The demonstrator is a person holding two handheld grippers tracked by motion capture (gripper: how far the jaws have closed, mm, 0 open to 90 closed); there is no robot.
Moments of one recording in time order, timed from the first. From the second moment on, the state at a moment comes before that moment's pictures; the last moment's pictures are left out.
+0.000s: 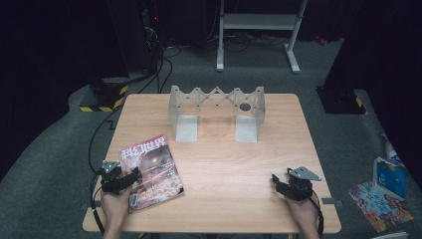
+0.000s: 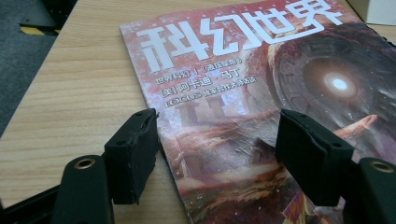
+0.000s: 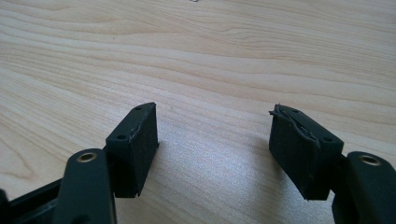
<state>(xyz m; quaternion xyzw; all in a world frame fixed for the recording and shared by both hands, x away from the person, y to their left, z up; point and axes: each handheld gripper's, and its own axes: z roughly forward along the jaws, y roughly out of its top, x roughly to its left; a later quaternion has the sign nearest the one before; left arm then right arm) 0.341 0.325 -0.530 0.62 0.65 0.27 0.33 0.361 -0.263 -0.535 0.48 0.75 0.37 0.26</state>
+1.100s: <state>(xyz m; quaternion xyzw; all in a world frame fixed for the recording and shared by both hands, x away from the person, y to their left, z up) 0.322 0.295 -0.529 0.65 0.63 0.26 0.34 0.361 -0.263 -0.535 0.48 0.75 0.37 0.26</state>
